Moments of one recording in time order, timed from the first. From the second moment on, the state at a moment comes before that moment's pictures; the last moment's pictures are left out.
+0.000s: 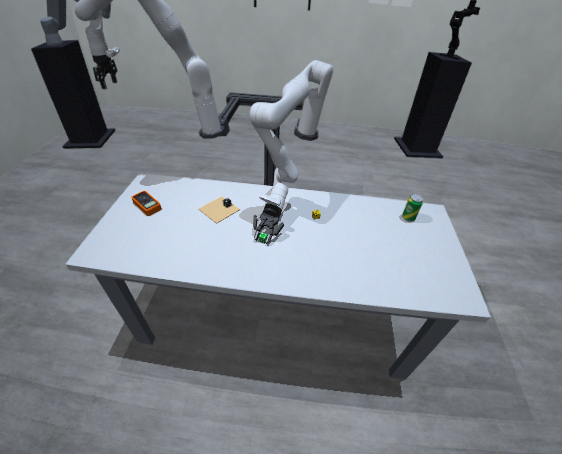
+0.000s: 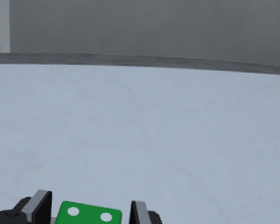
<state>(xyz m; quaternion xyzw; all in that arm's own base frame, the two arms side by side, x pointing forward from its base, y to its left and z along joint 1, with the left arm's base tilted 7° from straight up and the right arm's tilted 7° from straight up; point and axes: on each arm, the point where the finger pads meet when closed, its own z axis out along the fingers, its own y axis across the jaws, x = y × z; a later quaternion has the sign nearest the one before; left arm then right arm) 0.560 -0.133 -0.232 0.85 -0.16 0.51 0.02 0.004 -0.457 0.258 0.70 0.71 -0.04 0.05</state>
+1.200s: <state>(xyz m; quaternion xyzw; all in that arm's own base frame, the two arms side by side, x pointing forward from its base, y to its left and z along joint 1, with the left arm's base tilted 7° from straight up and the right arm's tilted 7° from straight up) 0.518 -0.128 -0.185 0.85 -0.16 0.51 0.02 0.004 -0.457 0.258 0.70 0.71 -0.04 0.05</state>
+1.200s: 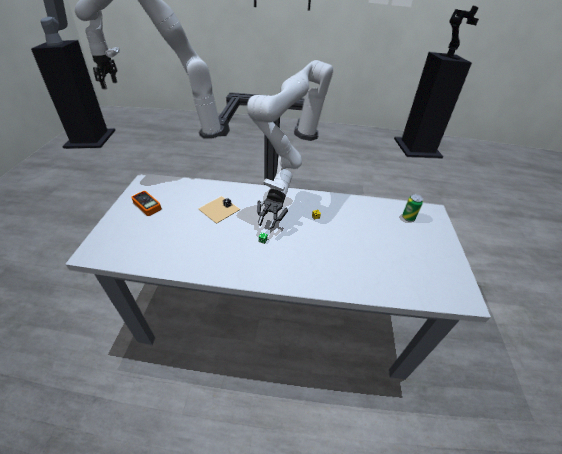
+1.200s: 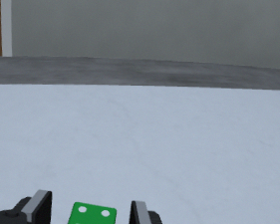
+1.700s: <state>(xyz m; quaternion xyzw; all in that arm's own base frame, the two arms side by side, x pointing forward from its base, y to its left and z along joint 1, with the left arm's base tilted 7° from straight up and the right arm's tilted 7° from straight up) 0.518 -0.132 -0.149 0.85 -0.16 0.51 0.02 0.004 -0.457 0.258 0.70 0.71 -0.04 0.05</state>
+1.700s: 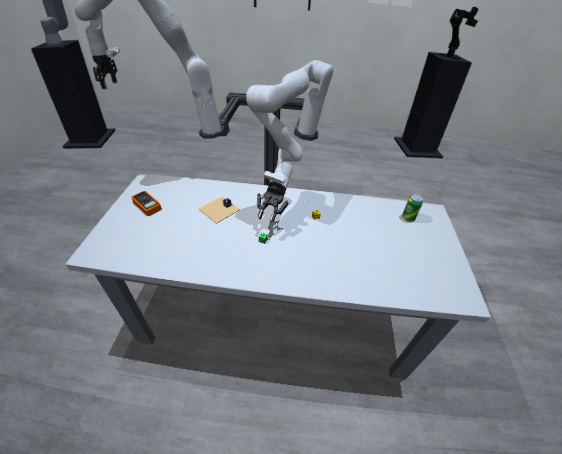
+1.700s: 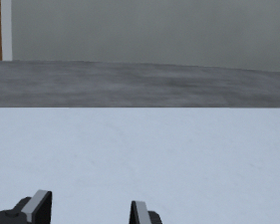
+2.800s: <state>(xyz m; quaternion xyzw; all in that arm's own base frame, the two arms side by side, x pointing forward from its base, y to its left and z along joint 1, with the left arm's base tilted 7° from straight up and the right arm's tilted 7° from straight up) 0.523 -0.134 -0.145 0.88 -0.16 0.45 0.01 0.004 -0.457 0.258 0.70 0.71 -0.04 0.05</state>
